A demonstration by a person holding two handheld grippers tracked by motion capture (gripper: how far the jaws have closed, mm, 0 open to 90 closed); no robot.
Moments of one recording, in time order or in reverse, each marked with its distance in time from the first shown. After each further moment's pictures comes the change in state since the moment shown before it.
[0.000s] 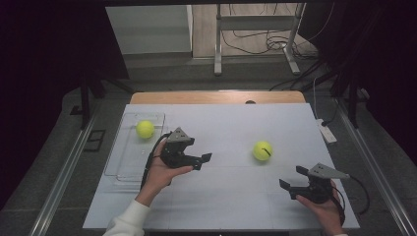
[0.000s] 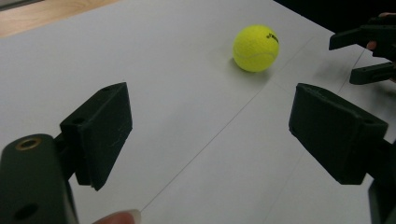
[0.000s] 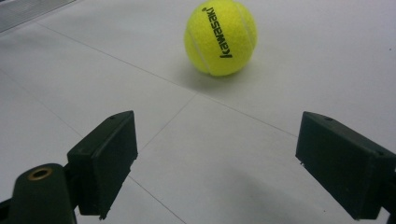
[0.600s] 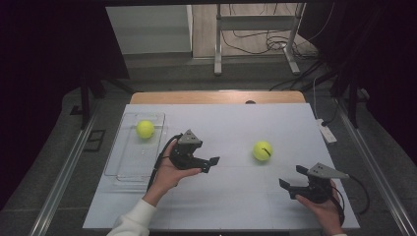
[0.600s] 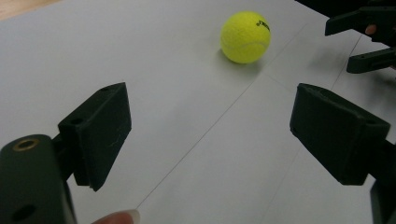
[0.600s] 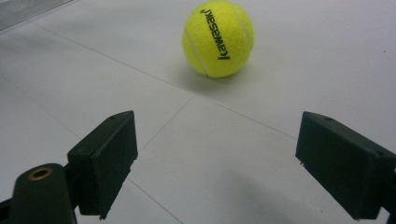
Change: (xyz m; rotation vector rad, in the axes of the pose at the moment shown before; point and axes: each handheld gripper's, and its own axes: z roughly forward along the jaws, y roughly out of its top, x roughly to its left) left arm -0.009 0.002 0.018 0.031 -0.022 0.024; right arm 0.001 0.001 0.001 0.001 -0.012 -0.007
